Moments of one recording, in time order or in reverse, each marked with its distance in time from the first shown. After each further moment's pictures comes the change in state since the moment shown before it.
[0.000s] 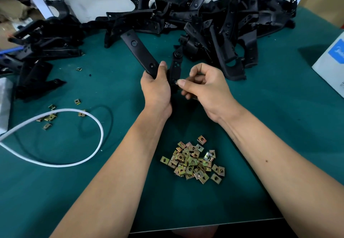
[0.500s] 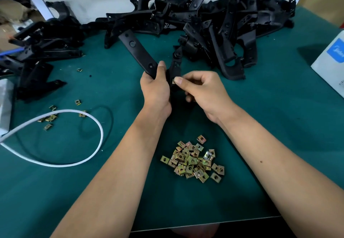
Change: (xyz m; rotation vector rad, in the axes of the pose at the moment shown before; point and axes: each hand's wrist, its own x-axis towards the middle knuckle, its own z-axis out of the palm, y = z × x) left_hand 0.001 0.000 0.000 -0.034 -0.015 -0.011; right_hand 0.005 0.010 0.001 -0.102 -0.001 0.001
